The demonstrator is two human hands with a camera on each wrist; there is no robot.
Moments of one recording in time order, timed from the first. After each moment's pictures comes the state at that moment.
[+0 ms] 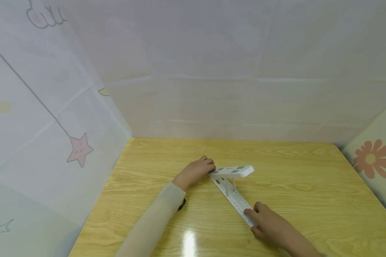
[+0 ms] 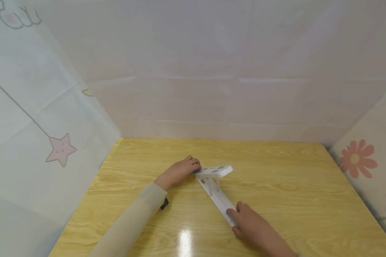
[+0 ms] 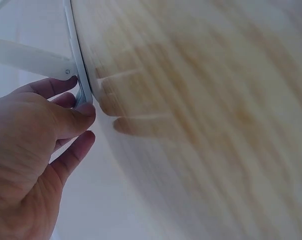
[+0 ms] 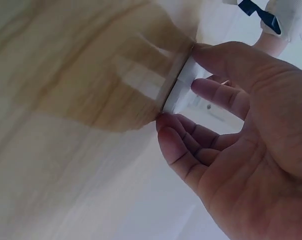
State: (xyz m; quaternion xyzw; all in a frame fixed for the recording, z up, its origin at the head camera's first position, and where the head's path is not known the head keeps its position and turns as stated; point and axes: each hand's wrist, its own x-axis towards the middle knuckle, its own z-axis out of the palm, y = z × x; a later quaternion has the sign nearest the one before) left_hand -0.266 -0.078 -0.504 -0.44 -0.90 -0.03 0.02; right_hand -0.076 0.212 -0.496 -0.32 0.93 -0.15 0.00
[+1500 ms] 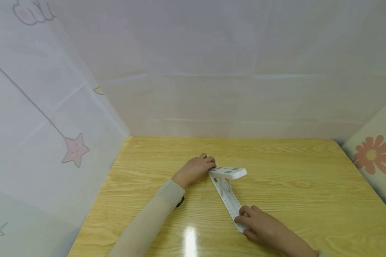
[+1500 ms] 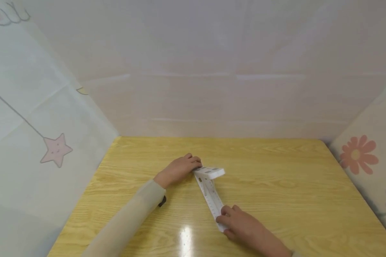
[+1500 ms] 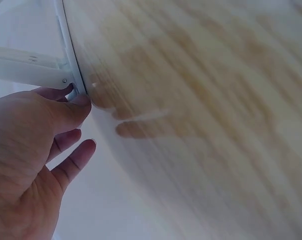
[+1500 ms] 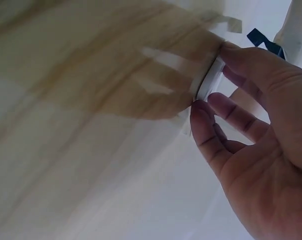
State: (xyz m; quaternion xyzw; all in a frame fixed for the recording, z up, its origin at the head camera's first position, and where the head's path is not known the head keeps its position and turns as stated) left_hand -0.267 -0.074 -0.503 -0.45 -0.89 -0.01 0.05; right_hand -0.078 0.200 -0.505 -0.43 0.89 -0.15 -0.06
